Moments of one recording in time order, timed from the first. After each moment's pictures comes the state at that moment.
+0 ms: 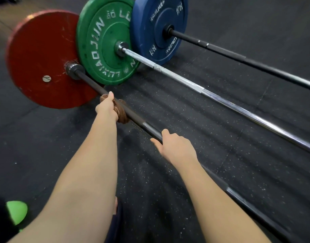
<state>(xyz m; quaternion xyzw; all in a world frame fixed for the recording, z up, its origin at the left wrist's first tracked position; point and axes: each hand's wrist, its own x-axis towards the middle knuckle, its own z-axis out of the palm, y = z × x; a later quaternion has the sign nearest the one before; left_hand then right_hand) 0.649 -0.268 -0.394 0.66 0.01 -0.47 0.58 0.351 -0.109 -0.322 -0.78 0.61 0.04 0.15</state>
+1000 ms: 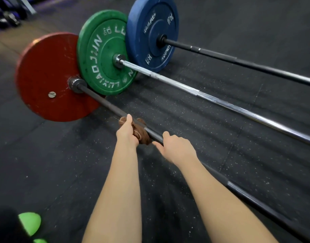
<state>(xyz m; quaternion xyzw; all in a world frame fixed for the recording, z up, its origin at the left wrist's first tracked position) 0.543 -0.186 -0.362 0.63 0.02 -0.55 0.54 0.350 -0.107 -0.318 -0.78 0.61 0.03 0.15</state>
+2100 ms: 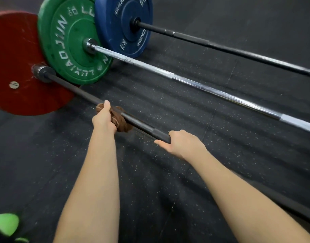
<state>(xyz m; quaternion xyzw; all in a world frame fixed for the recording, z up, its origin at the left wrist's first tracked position) 0.550 -0.183 -0.367 0.65 -0.01 -0.53 0.55 0.269 -0.063 -0.318 -0.71 0.65 0.07 0.25</state>
